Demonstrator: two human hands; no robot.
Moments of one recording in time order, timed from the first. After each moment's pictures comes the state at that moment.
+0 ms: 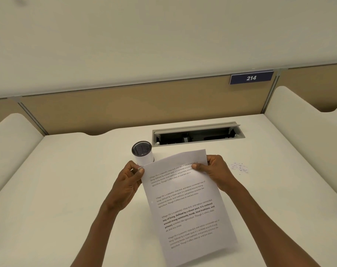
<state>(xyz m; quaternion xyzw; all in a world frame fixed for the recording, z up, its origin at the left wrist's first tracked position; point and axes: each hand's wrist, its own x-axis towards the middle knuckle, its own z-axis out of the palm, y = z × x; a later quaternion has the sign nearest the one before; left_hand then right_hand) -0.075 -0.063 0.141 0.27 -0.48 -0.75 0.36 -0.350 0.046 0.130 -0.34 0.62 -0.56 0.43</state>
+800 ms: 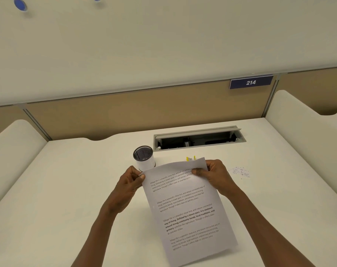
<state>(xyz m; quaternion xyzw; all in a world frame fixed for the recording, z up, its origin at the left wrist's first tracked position) -0.068 -0.075 0.135 0.34 -0.59 -0.67 0.30 -0.348 0.047 0.131 -0.39 0.62 -0.55 0.40</state>
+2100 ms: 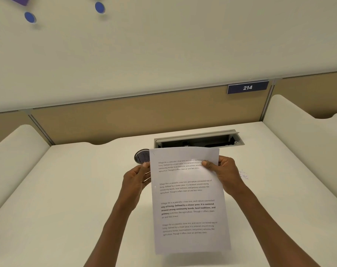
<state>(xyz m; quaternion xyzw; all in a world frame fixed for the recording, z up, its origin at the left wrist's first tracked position) -0.101 -0.048 0.161 0.39 -0.52 -0.66 0.38 -0.361 0.062 0.143 -0.30 0.58 -0.65 0.37</state>
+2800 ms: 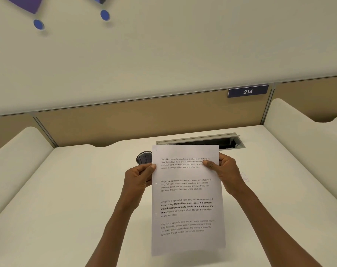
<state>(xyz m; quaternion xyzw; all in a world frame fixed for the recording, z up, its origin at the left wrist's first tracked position) -0.101 -0.033 0.187 0.37 -0.56 -0.63 0.39 -0.360 0.064 0.154 -0.32 0.59 -0.65 0.36</state>
